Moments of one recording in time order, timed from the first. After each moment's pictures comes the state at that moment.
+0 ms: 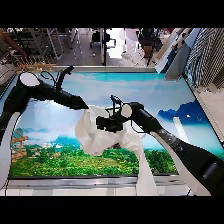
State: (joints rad) left arm -0.13 -1.59 1.75 0.75 -1.46 -1.17; right arm 0.56 -1.62 1.52 -1.12 1.08 2.02
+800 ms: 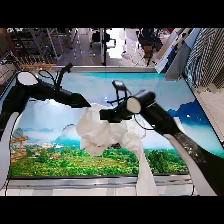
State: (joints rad) left arm -0.12 -1.58 1.75 0.62 -1.46 -1.18; right arm 0.61 -1.47 1.68 -1.42 1.28 2.01
